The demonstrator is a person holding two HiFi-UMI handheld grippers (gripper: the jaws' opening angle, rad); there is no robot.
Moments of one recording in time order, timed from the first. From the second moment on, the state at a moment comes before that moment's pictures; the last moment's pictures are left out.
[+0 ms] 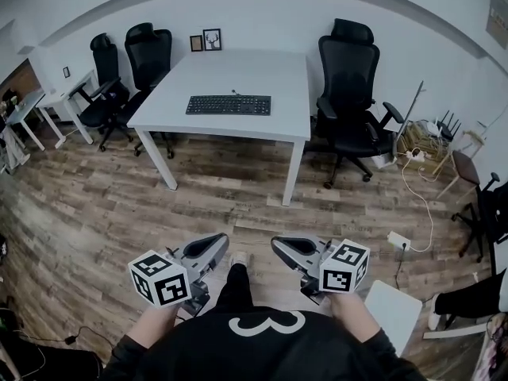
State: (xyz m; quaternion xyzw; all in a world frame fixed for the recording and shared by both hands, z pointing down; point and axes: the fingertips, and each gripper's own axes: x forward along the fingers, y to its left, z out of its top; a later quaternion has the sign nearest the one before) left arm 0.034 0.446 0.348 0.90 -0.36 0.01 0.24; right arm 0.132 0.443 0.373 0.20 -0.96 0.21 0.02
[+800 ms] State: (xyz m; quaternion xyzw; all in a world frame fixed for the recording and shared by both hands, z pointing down) left arm -0.092 0.141 0.363 0.88 -0.37 0.00 0.30; right arm 0.033 0.142 0.387 0.21 -0.94 0.27 0.06
